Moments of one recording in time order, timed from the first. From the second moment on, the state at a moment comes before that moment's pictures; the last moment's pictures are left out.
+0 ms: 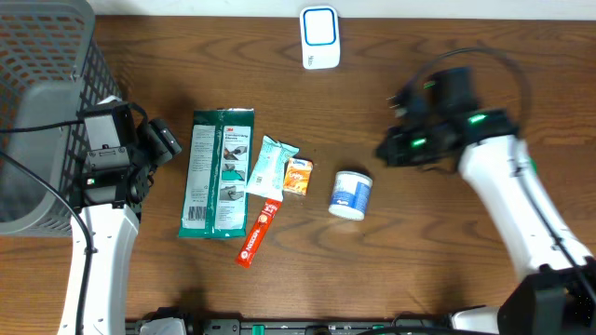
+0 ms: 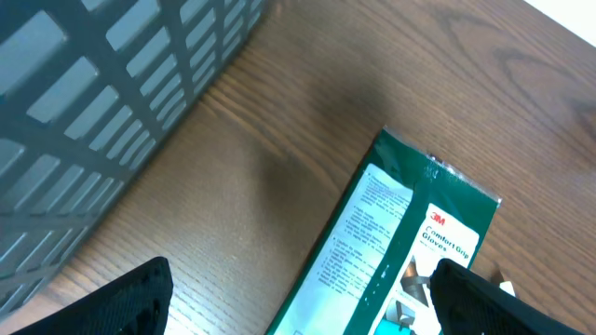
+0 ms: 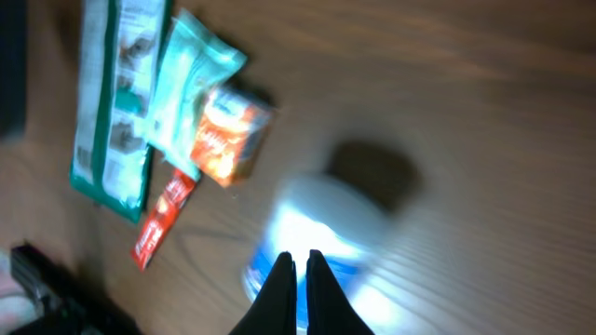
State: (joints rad) left arm 0.14 1.23 0.97 -0.60 -0.09 -0.41; right arm 0.22 1.57 1.23 -0.86 -0.46 0.15
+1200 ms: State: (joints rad) left arm 0.14 1.23 0.97 -0.60 -0.09 -0.41; right arm 0.42 1.57 1.02 -0.85 -0.09 0.42
